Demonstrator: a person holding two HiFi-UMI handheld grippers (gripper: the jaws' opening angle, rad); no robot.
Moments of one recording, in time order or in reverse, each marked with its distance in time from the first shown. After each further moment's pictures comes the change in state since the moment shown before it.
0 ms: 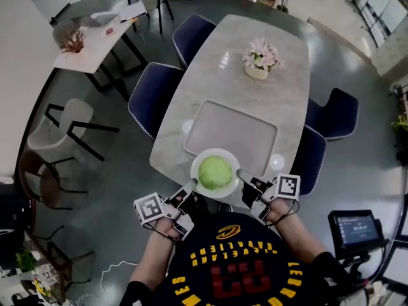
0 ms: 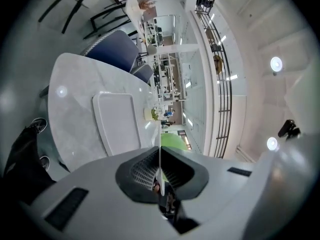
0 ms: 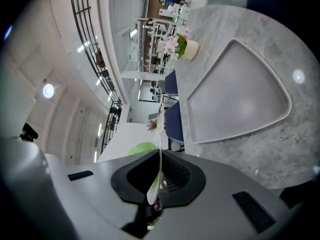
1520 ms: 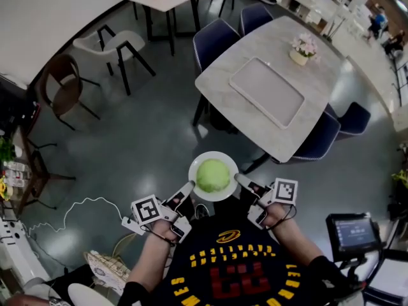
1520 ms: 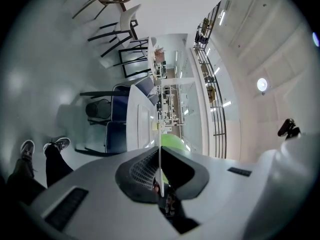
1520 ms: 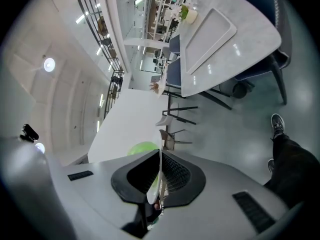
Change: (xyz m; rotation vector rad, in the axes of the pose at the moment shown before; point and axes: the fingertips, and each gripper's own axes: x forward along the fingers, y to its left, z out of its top) left arm -0.312 0.073 -0.239 0.065 -0.323 -0.019; right arm -0.139 -0.012 -0.322 -0.109 0.330 -0.008
